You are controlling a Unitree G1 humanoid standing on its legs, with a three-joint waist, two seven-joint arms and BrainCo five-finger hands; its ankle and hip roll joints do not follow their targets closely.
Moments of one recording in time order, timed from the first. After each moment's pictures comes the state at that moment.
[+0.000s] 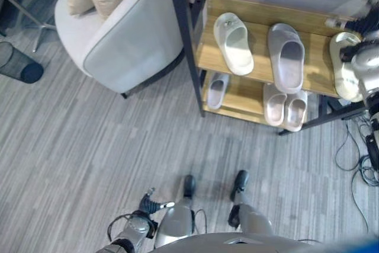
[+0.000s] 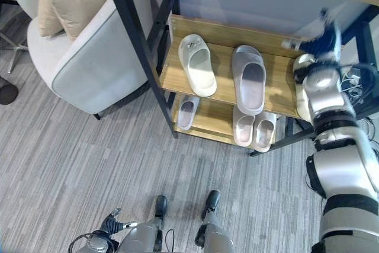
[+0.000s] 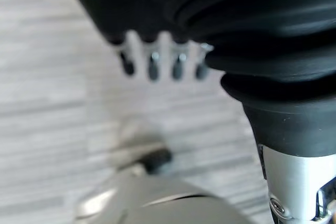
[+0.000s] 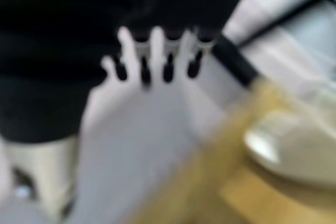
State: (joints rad) left arm -0.02 0.25 -0.32 1.15 -0.05 -0.18 0.22; right arm -0.92 -0.71 0.27 0.90 0.17 -0.13 -0.34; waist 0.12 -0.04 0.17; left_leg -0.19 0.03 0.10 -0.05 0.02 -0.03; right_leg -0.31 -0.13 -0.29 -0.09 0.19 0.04
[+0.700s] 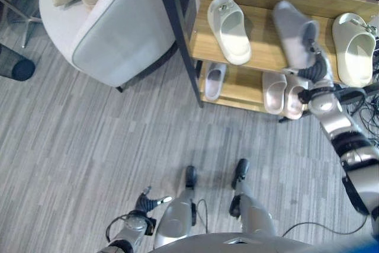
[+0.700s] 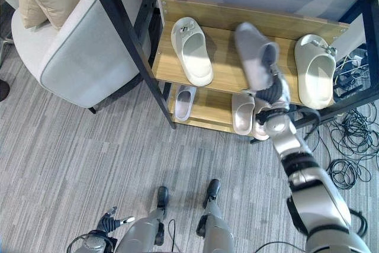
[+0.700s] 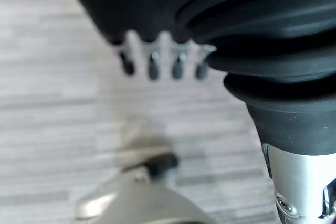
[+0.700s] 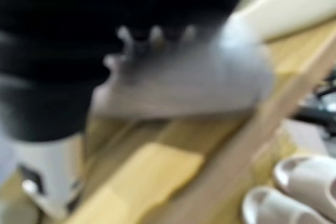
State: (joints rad) left arm -0.04 0.25 -0.27 1.18 -0.10 -0.18 0.20; right arm -0.82 -0.66 0.29 0.89 0.04 -0.13 -0.41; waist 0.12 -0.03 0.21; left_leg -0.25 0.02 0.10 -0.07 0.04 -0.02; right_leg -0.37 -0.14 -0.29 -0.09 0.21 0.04
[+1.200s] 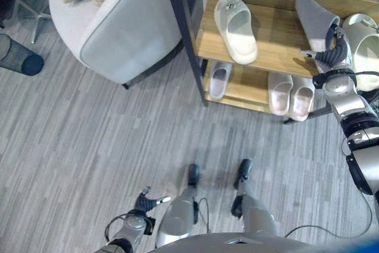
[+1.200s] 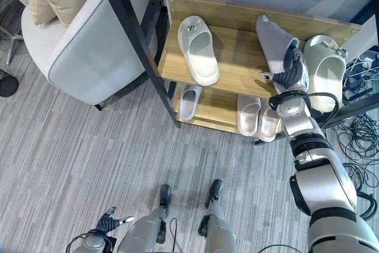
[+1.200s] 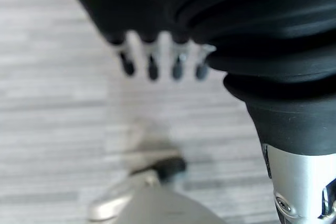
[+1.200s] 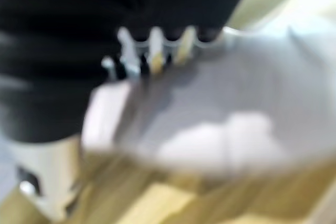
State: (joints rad) left arm -0.05 0.26 -0.27 1.18 -0.10 -0.18 0.20; right arm -0.90 -0.68 0.33 0.94 0.07 -0.12 -0.39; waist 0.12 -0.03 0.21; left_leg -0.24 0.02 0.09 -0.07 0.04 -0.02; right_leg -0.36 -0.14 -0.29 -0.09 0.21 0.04
